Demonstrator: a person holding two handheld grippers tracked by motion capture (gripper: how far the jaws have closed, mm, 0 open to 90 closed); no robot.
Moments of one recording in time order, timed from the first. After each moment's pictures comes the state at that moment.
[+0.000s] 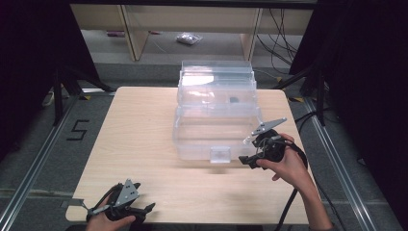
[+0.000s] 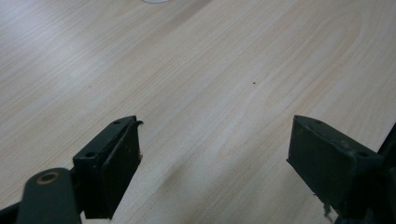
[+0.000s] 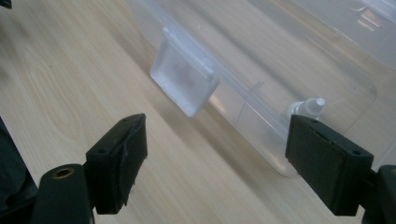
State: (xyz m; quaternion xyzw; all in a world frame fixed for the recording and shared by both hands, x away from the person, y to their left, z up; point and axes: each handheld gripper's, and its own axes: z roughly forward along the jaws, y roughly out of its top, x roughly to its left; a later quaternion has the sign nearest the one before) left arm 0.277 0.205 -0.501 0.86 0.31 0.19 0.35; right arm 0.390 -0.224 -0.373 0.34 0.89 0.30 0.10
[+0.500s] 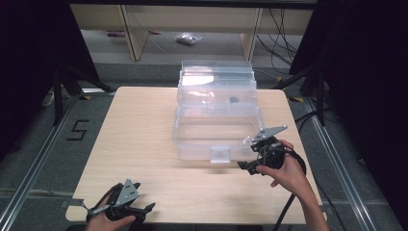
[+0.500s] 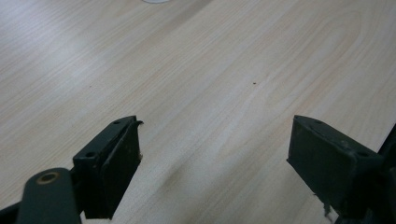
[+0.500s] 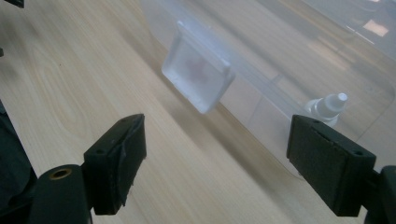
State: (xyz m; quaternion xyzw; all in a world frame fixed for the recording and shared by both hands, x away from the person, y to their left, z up) left arm 0.277 0.205 -0.501 0.86 0.31 0.19 0.35; right arm 0.379 -0.224 -0.387 0.33 0.88 0.32 0.10
